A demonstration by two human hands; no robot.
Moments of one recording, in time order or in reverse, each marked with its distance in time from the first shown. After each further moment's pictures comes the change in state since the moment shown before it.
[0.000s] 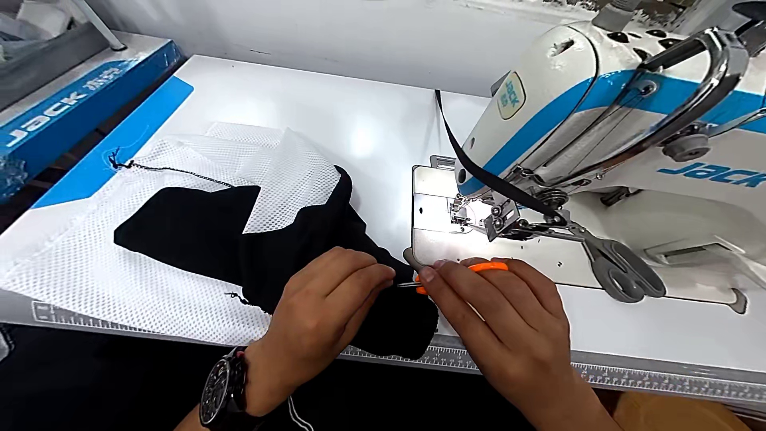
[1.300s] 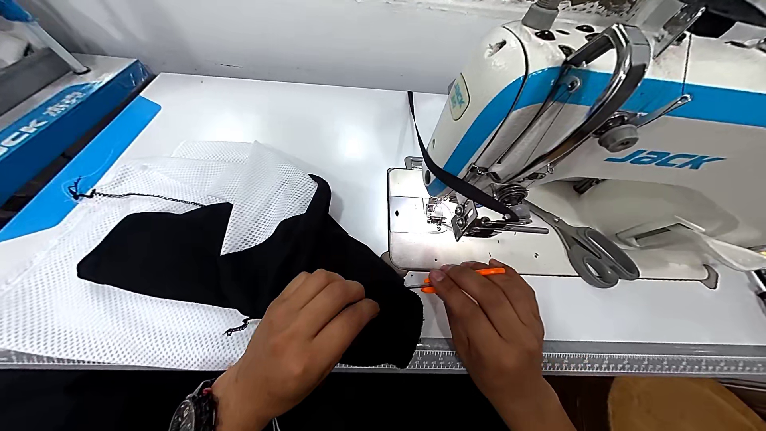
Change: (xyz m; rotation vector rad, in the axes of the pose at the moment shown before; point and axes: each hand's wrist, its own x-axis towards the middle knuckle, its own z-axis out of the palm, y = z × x) left_hand -0.009 0.001 0.002 0.043 -0.134 0.127; right_hand -0.040 0.001 0.016 0.049 0.124 0.310
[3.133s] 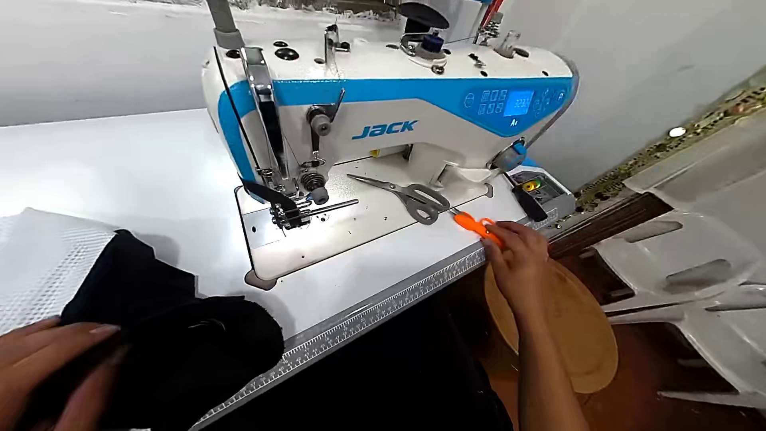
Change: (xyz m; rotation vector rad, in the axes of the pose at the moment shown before) left_hand 0.007 -0.020 -0.041 -0.024 0.062 -0.128; right_hand -0.134 0.143 -0.155 -0.406 0.007 0.714
